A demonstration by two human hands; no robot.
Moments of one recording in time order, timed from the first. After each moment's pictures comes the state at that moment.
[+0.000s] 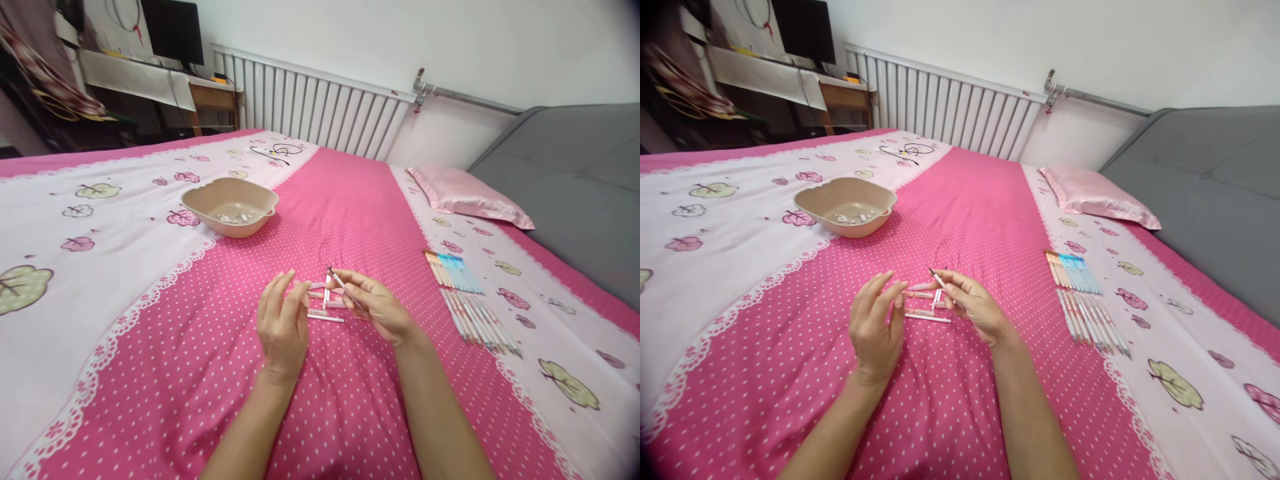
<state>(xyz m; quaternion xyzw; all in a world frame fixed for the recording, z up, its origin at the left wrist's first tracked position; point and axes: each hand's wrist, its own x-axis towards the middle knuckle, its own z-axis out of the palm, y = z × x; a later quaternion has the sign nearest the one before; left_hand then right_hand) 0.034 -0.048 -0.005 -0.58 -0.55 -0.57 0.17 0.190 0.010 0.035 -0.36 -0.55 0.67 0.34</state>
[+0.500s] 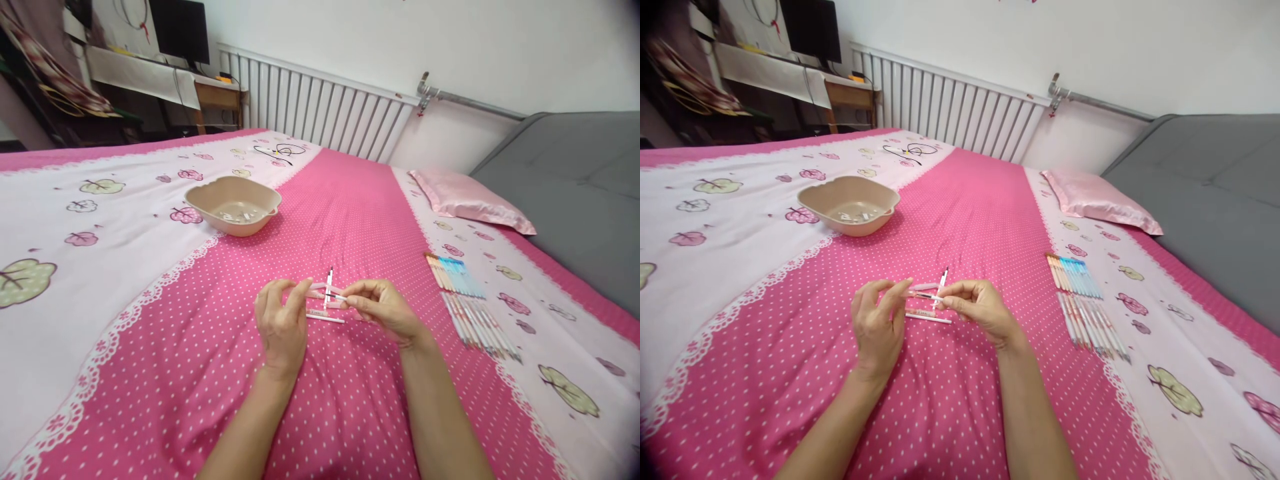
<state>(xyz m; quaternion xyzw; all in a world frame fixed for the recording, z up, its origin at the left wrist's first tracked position) 0.030 -0.045 -0.008 -0.58 -0.61 -0.51 0.18 0.199 0.009 0.042 -0.36 -0.61 0.62 0.33</state>
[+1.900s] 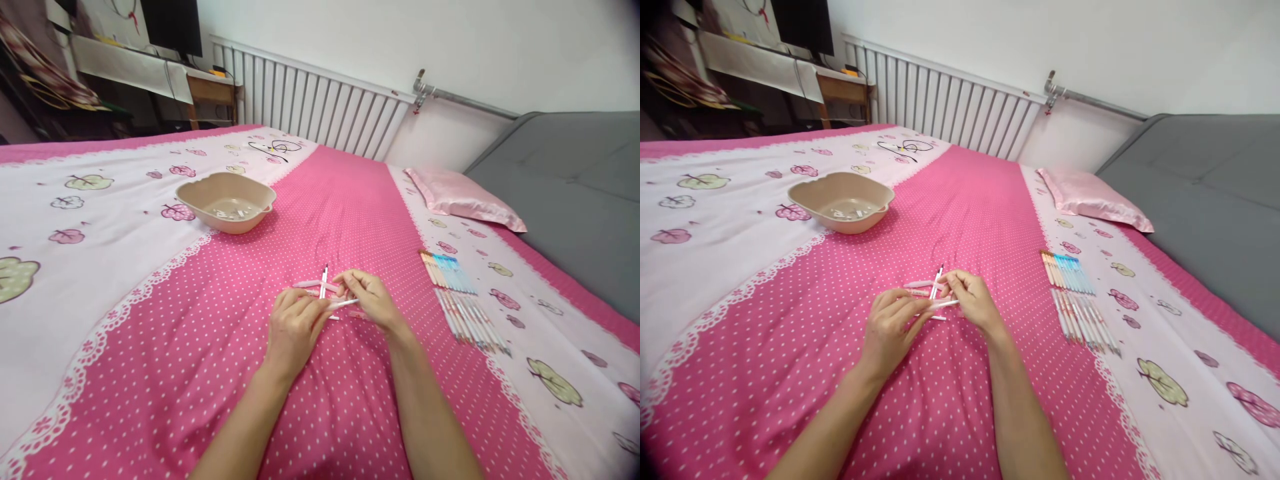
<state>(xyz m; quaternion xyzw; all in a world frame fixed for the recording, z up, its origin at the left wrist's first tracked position) 0.040 -0.046 -0.009 -0.73 -0.49 -0.48 0.07 0.194 0.026 0.022 -0.39 -0.68 0.50 0.36</state>
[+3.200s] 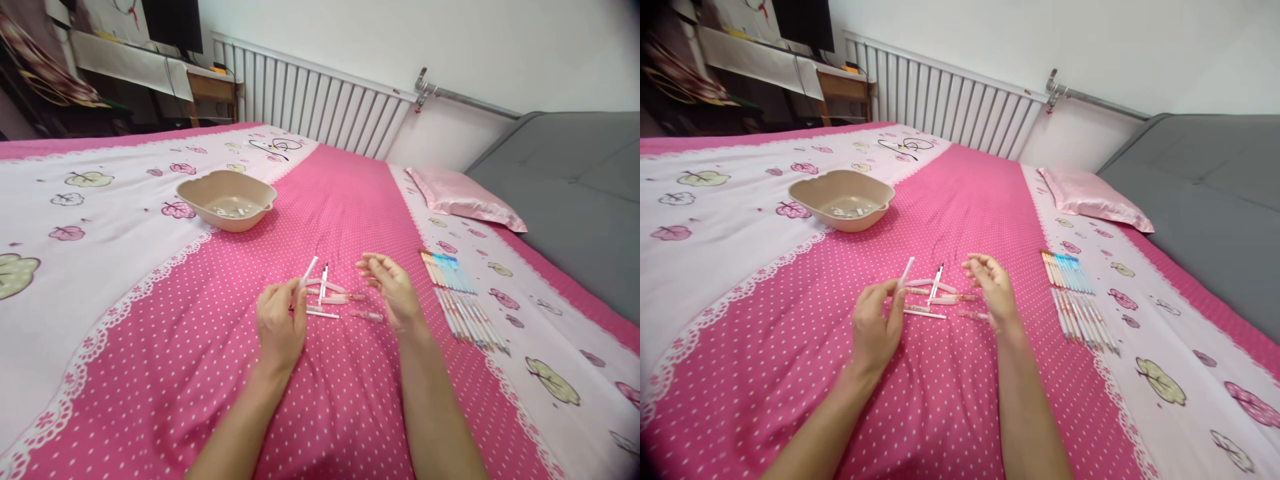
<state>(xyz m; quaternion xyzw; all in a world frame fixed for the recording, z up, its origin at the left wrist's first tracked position) 0.036 -0.048 -0.007 -0.58 -0.59 -0.56 0.03 0.210 0.027 0.034 -0.45 -0.57 0.47 0.50</state>
